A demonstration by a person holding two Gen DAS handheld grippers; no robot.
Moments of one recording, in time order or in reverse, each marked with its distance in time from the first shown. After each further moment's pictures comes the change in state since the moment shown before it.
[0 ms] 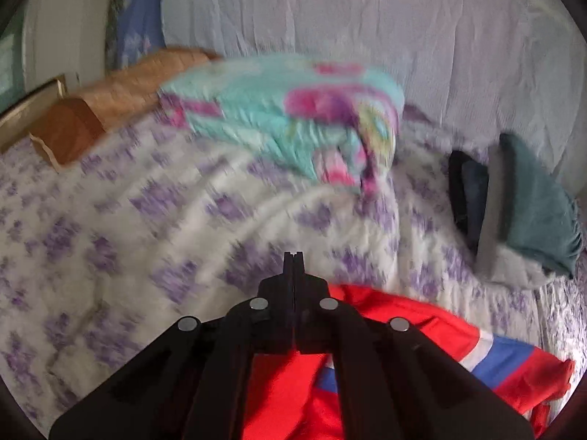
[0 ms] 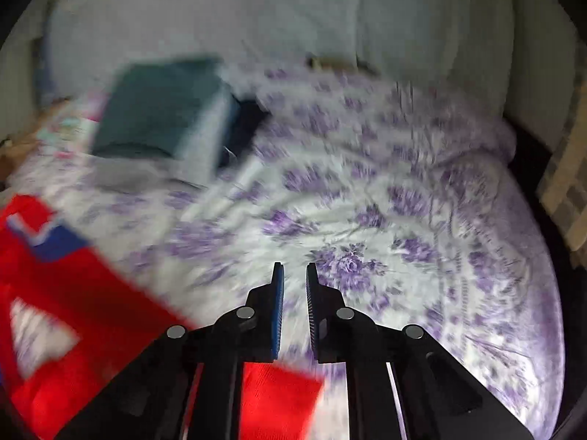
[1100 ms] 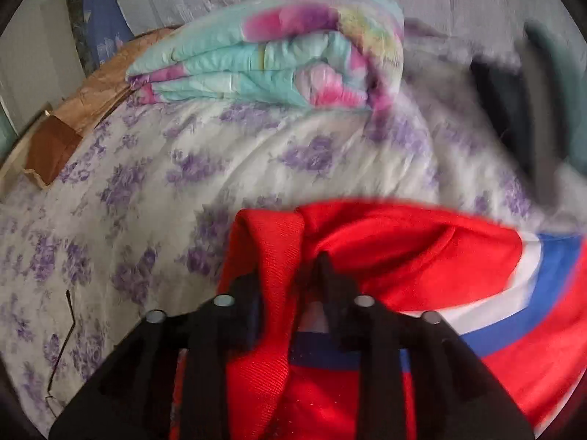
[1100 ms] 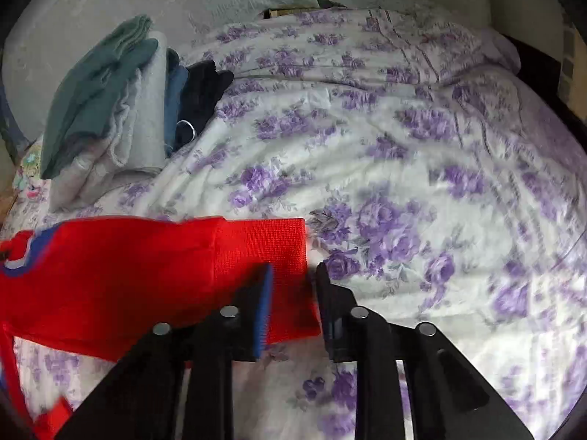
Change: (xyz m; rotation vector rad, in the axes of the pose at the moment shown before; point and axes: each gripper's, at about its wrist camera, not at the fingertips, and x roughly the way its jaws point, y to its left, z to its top) left arm 0.064 -0.036 -0.014 0.226 0.116 0.187; right arm 0.065 -0.005 -0.027 0.239 0.030 0.057
